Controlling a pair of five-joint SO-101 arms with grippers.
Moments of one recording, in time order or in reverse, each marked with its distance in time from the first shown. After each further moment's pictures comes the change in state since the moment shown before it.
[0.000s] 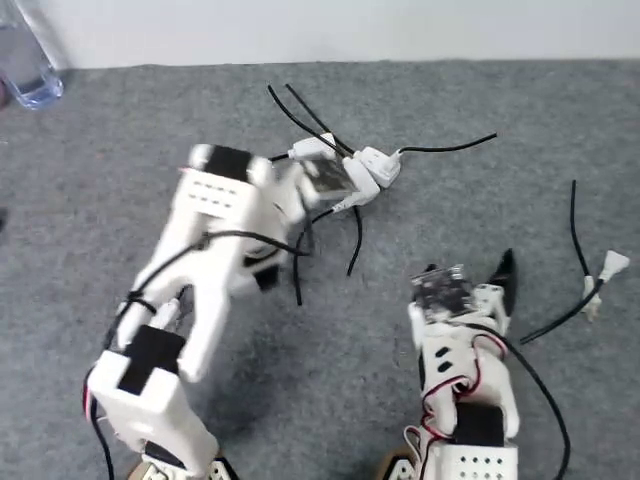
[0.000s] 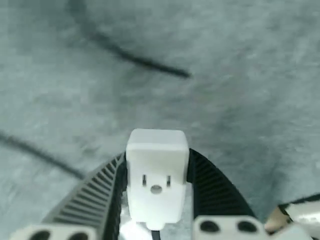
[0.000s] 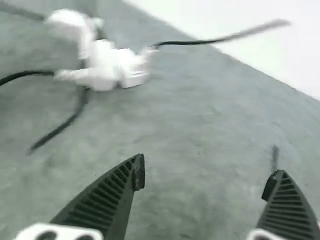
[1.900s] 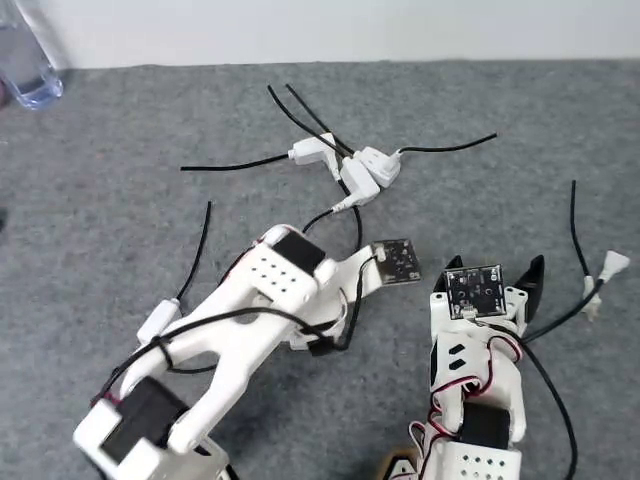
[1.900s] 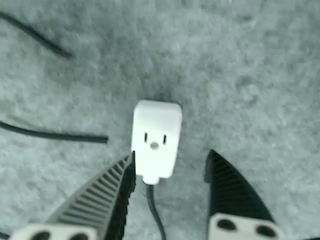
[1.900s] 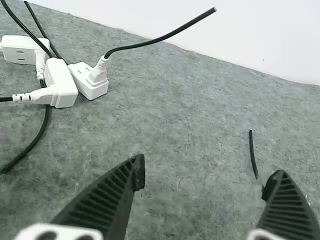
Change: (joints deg) left arm 17.2 -17.1 30.9 -20.7 9.3; right arm 4.1 0.0 0.0 -2.2 -4.0
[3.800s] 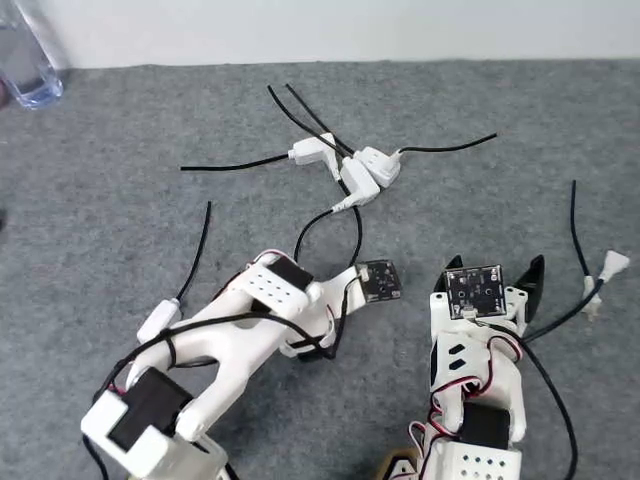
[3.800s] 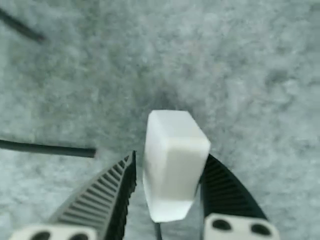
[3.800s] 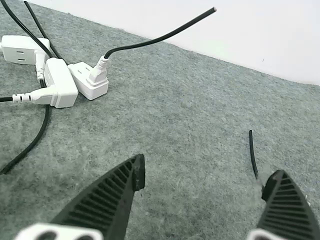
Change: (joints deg) left arm -2.7 6.1 9.8 -16.4 -2.6; right arm 0.0 0.0 0.0 0.0 0.0
